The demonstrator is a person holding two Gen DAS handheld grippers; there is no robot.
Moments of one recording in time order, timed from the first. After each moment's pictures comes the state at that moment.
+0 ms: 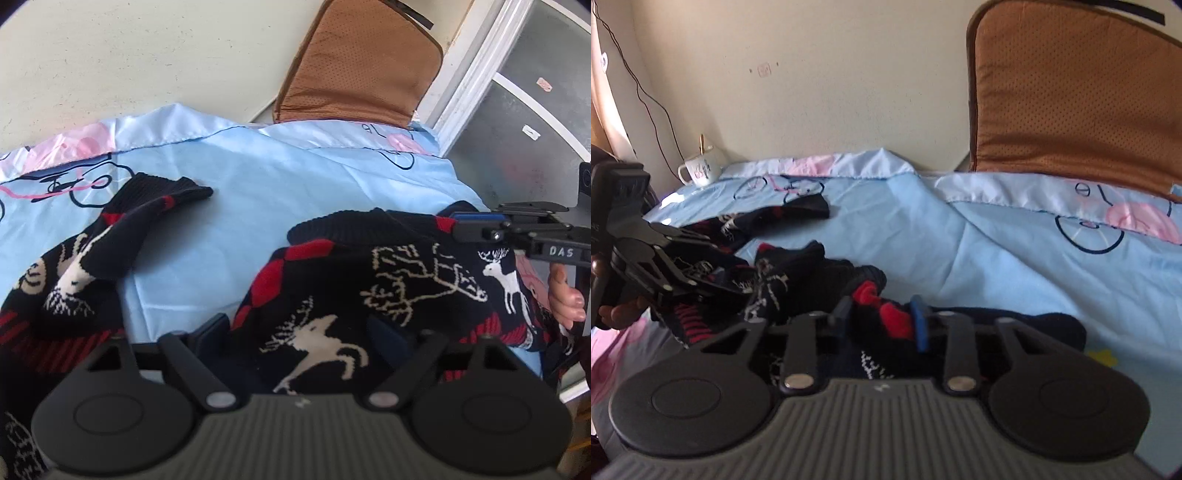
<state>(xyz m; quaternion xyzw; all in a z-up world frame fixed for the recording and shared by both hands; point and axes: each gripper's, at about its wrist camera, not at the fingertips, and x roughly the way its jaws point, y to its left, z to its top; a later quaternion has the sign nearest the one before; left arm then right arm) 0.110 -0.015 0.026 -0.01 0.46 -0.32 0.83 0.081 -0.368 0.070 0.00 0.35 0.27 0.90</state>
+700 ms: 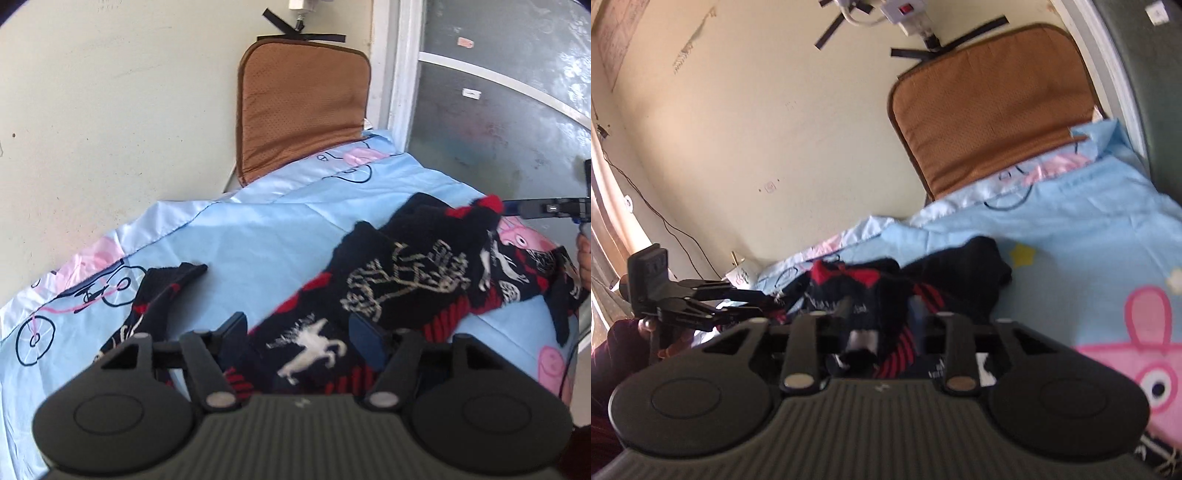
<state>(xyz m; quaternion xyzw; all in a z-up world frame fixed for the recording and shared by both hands) 0.076 -0.023 0.083 0.13 0.36 -0.34 0.86 -0.026 -0.457 0.081 0.19 0.25 0.23 0.92</state>
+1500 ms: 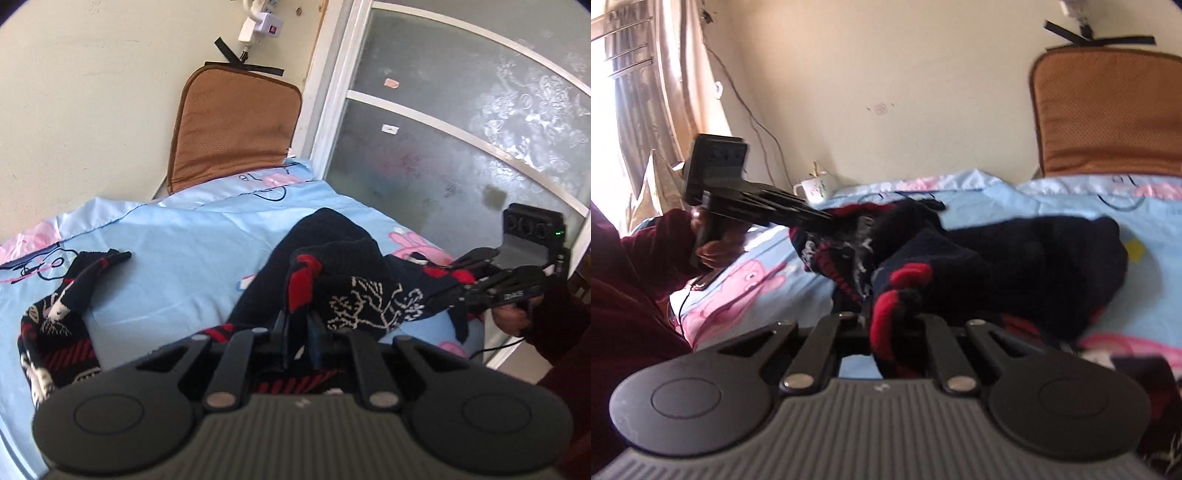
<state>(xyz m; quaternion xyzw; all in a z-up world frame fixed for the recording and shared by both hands) -0.003 0.011 0.082 0.04 0.32 -0.45 0.83 -0.068 -0.404 0.067 0.06 0.28 0.36 0.89</state>
